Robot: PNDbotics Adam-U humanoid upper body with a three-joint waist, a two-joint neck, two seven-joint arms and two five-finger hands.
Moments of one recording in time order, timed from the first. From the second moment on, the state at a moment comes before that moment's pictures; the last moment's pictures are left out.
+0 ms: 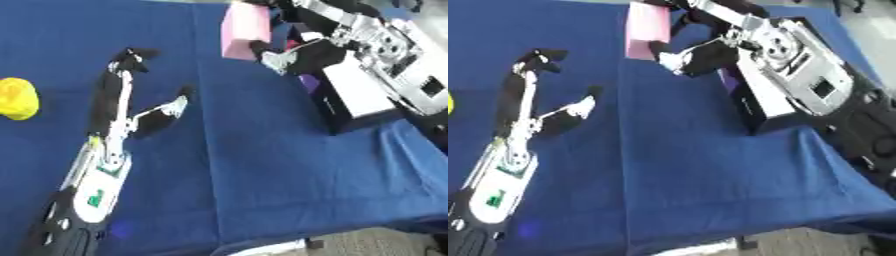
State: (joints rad) left arm -0.71 -0.06 -0.35 -1.26 -0.78 -0.07 0.34; right arm -0.41 -0.86 0.17 -1.98 -0.02 0.15 0.23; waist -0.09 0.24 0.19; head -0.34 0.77
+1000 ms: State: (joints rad) left arm -0.67 0.00 -0.35 -1.31 -0.74 -0.05 0.35; right arm -0.18 -0.90 -0.05 -1.95 -0.16 0.18 0.01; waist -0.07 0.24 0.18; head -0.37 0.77
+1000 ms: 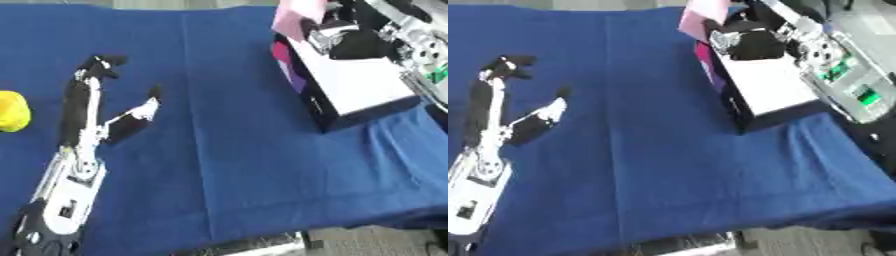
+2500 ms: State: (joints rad) left arm -0.65 0.04 -0.35 -1.37 -0.70 -0.02 0.37; right arm 0.00 -0.90 -0.17 -1.76 0.05 0.10 -0.08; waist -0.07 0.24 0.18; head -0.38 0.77
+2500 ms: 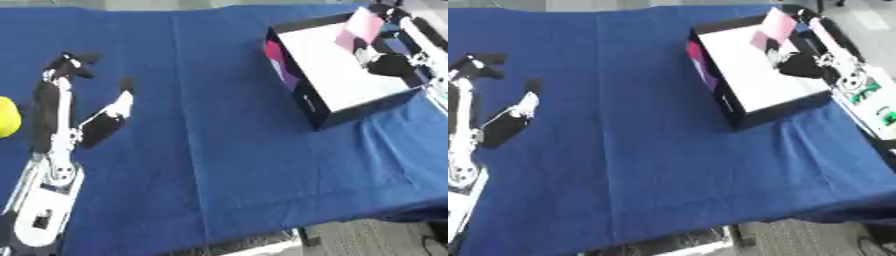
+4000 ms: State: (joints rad) left arm -0.64 0.07 -0.33 -1.42 -0.65 0.01 0.35; right arm 0.04 -0.81 -0.29 -1.98 -0.56 -0.17 -0.09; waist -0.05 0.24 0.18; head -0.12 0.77
